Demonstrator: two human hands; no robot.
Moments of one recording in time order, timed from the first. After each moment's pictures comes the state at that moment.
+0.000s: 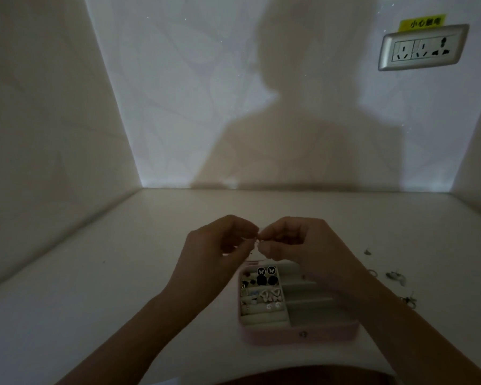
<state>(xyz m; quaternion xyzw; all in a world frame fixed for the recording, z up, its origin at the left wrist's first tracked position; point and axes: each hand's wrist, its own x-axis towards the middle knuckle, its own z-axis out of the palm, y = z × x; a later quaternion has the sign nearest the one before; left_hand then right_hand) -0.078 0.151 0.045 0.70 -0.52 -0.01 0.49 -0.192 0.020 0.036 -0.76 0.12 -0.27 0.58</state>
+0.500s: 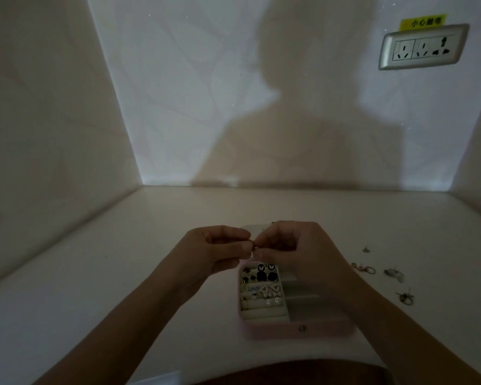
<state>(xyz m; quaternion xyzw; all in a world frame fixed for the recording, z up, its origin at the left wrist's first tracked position) -0.068 0.154 0.050 0.65 -0.30 -0.34 0.61 -0.191 0.030 0.030 -0.80 0.10 -0.28 0.53</state>
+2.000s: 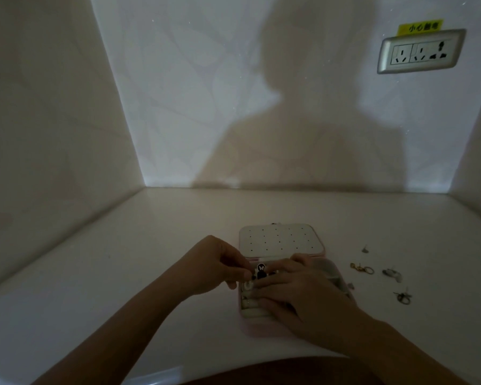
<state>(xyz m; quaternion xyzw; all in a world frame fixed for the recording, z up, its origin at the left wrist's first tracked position) -0.056 0.150 0.038 0.79 -0.47 -0.24 0.32 -0.209 0.033 -0.022 -0.96 0.00 -0.27 0.05</state>
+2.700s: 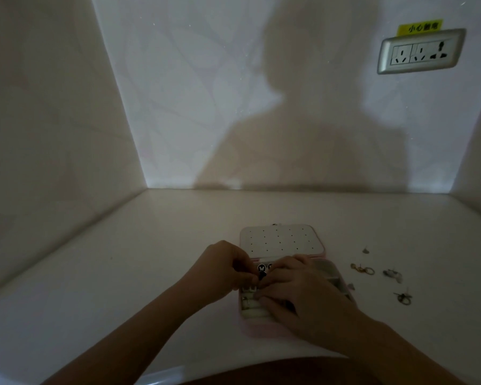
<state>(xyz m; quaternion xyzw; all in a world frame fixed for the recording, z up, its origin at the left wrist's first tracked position) -0.060 0.136 0.018 0.80 -0.51 -0.15 0.28 -0.206 0.028 -0.029 -0.95 0.00 -0.31 0.06</state>
